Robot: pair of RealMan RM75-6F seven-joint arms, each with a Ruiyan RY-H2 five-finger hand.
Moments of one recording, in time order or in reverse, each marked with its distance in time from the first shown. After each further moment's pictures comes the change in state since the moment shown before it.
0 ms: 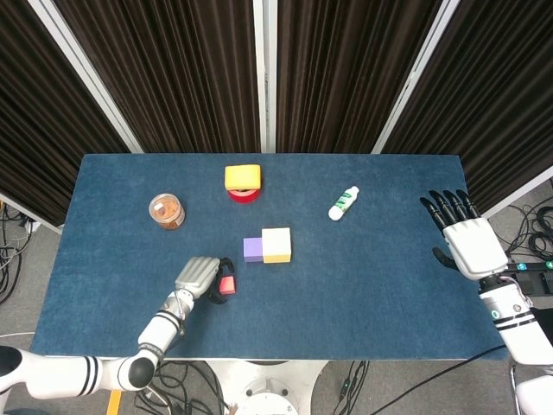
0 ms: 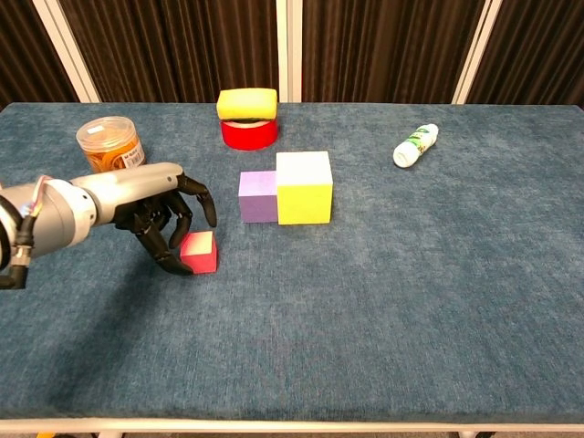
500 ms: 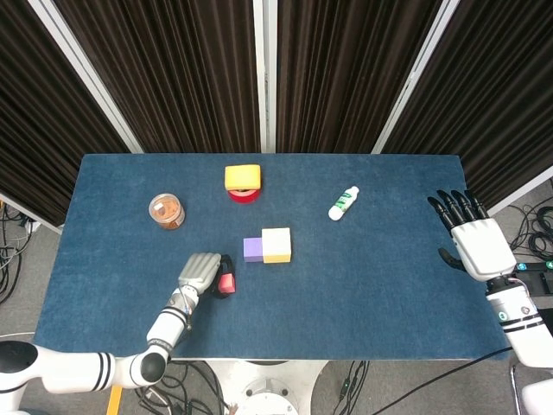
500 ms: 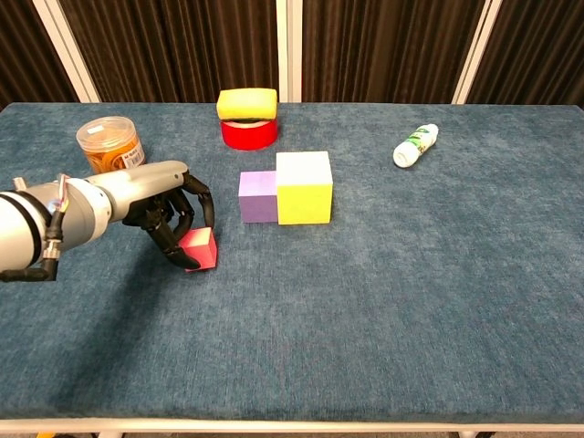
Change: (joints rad) left arm -0.035 -0.057 -0.016 0.047 -0.077 0.049 0.038; right arm -0.024 0.011 0.010 0.008 -0.008 0.004 0.035
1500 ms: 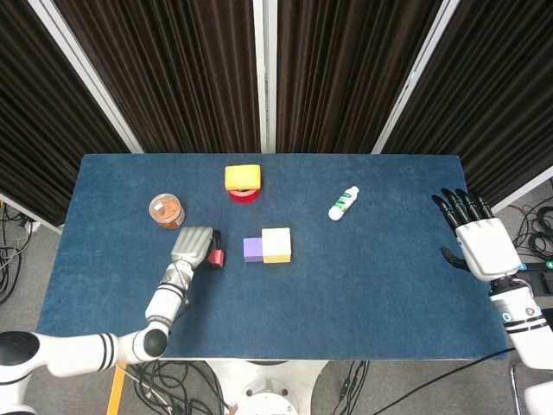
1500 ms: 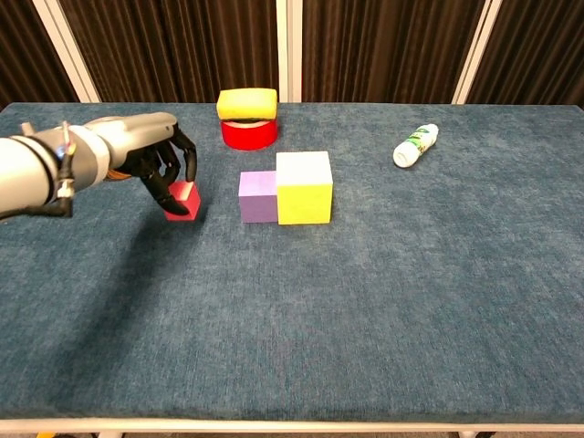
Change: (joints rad) left arm -0.079 0.017 -0.081 0.135 -0.064 -0.031 0.060; right arm -0.022 0.008 0.021 -0.006 -0.012 0.013 0.017
